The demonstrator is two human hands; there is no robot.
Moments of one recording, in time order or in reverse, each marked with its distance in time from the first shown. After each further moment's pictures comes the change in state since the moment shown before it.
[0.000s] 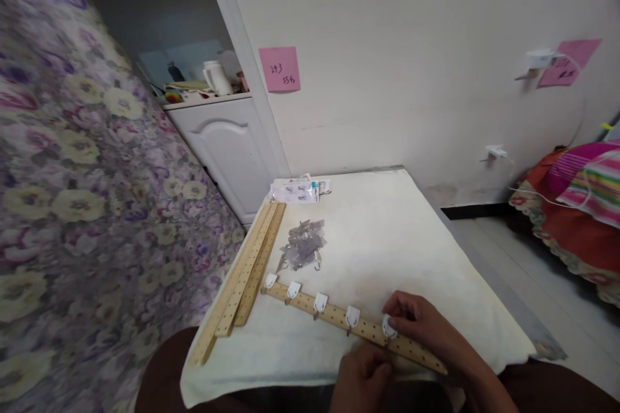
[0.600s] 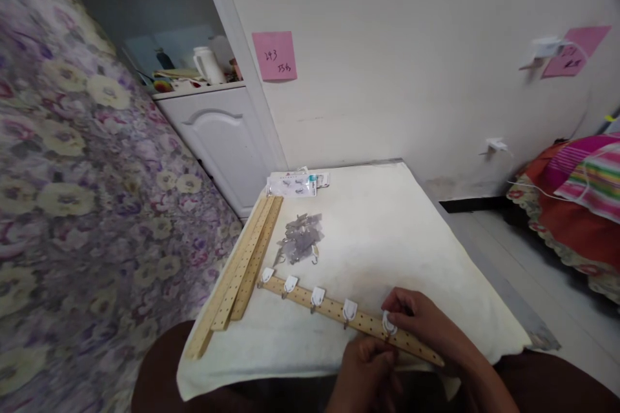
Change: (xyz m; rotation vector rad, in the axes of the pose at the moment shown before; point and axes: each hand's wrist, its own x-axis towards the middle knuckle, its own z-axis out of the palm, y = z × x) left_hand 0.009 -0.001 0.014 -0.416 -0.154 -0.254; right_hand -0.001 0.000 -0.002 -0.106 0.016 0.060
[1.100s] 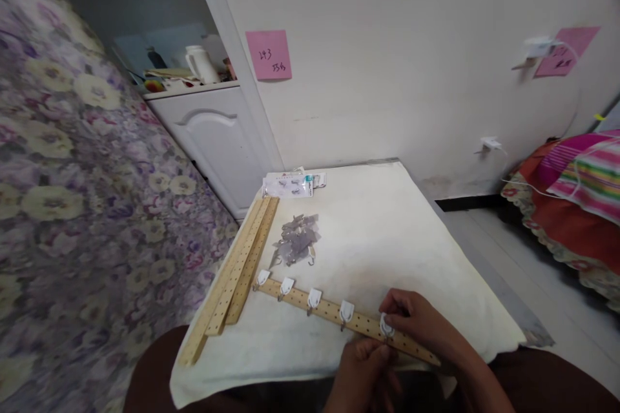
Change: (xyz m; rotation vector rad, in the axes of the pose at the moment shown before) left_hand 0.001 0.003 0.001 -0.025 -0.021 0.014; right_hand 0.002 0.000 0.000 -0.034 0.002 0.012
